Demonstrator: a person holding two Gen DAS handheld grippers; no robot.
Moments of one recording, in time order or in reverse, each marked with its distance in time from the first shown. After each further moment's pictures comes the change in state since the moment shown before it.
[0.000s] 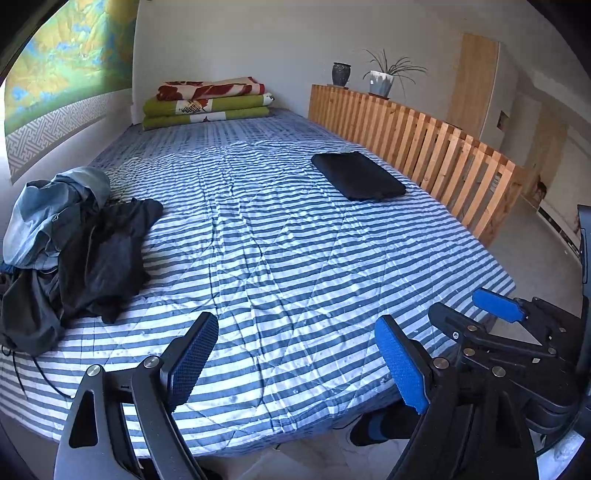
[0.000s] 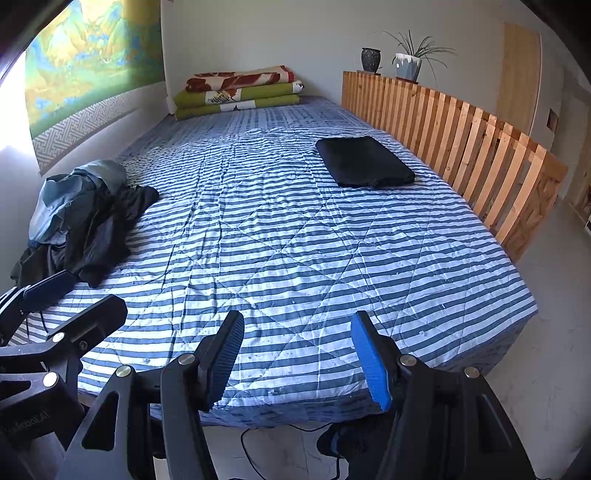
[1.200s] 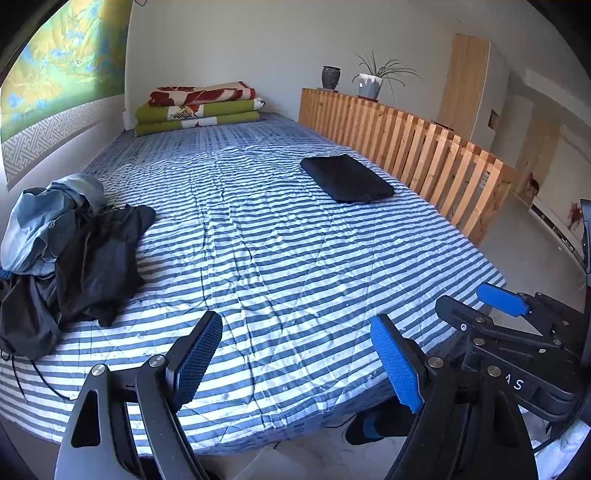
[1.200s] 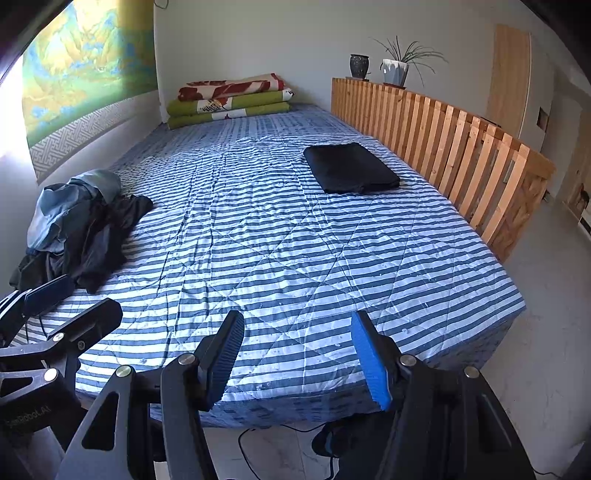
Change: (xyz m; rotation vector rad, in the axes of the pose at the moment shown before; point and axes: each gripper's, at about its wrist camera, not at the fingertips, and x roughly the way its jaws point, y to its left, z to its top) left arm -0.013 -0.007 -0.001 0.026 -0.013 -0.035; right arm -0.019 -0.015 -0.002 0.025 -0.027 -0.022
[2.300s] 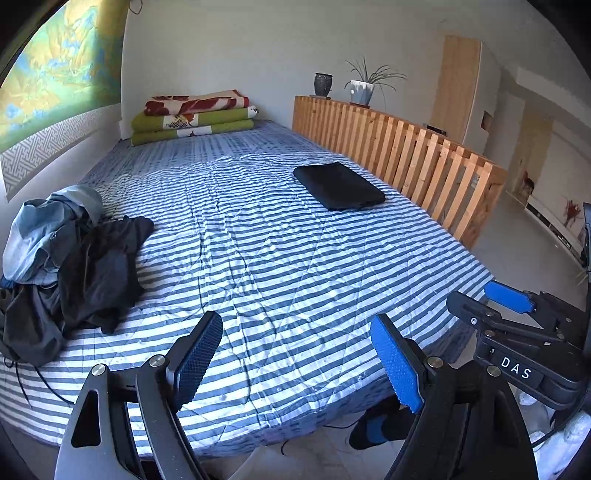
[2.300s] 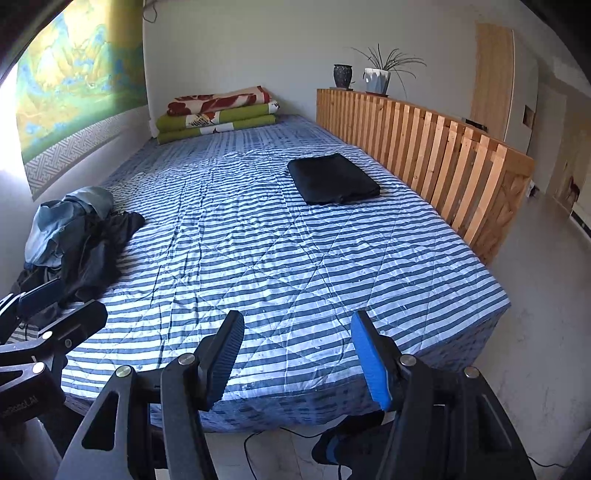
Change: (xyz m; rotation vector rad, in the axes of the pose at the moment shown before) left arm -0.020 -0.002 0.004 0.023 -0.018 -0.021; right arm -0.023 -0.017 -0.002 0.025 -0.042 -0.032
